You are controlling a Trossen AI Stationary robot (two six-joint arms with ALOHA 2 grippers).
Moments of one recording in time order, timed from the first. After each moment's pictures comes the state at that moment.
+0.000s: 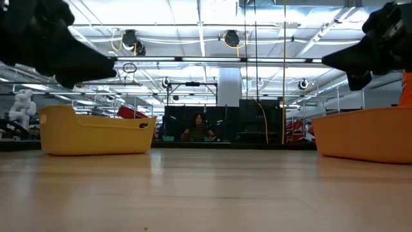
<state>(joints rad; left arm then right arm) -0.65 1.17 0.17 0.76 -0.89 -0.30 0.42 0.30 0.01 0.28 0.64 0.21</state>
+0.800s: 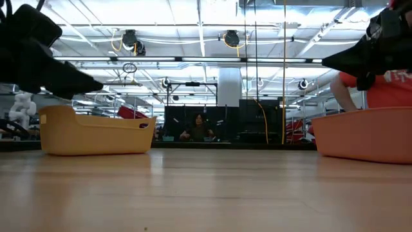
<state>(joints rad) -0.65 1.17 0.01 0.93 -0.71 -0.17 0.35 0.05 0.01 0.11 0.78 0.20</state>
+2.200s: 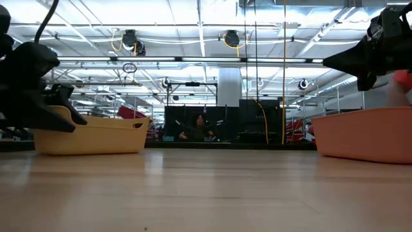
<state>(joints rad) -0.61 0.76 0.00 0.09 -0.66 -0.18 0.35 0.01 0.02 0.07 0.78 0.20</state>
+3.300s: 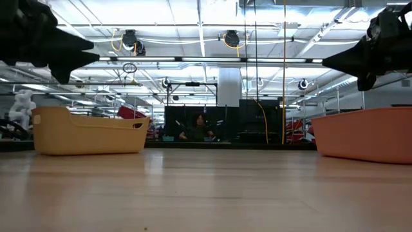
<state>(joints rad) -0.50 0.05 0.00 0.07 -0.66 -0.18 0.33 0.00 0.02 0.07 0.78 0.20</state>
